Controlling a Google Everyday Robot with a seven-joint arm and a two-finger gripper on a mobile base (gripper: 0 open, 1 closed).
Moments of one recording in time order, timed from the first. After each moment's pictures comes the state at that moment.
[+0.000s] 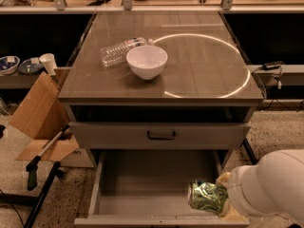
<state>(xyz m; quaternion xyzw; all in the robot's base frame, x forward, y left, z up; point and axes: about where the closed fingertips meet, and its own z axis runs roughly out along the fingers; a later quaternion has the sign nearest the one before) 0.332 -0.187 0.689 -0.66 0.74 -0.03 0.14</state>
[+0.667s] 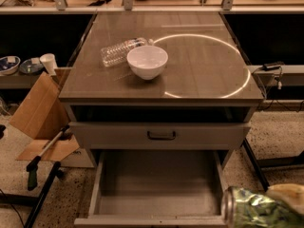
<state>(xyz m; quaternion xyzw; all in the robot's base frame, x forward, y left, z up) 0.245 -0.213 0.852 -0.62 0.75 -0.09 0.20</state>
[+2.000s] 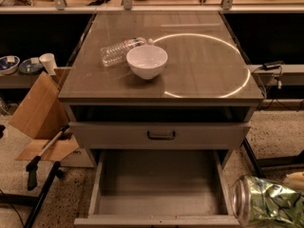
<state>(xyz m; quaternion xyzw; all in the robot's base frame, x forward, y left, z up) 0.235 -0.212 0.922 -0.63 0.74 -0.11 0.21</state>
